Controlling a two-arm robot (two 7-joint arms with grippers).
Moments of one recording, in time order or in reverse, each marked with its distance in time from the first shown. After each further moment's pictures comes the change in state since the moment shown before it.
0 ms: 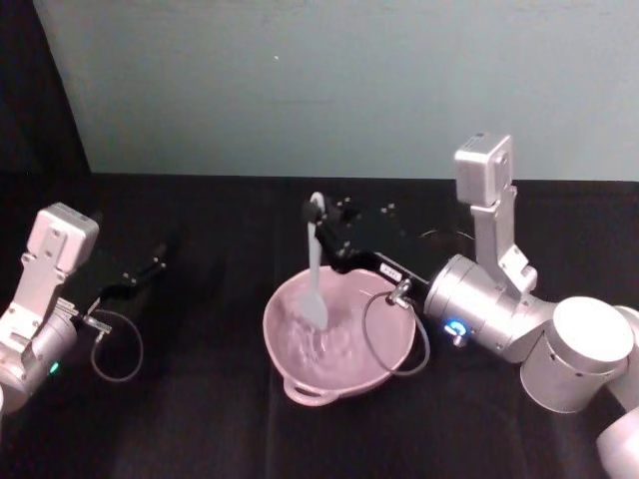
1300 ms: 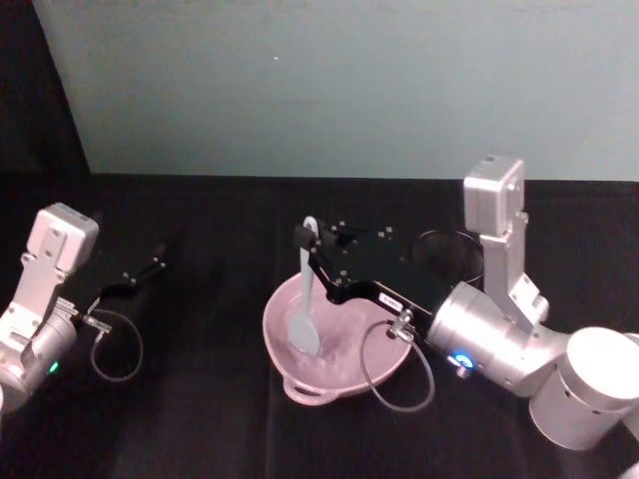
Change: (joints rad) left arm 0.000 0.000 0.000 0.000 0.000 0.000 0.000; right arm -0.110 0.048 0.013 -0.157 0.006 0.027 -0.016
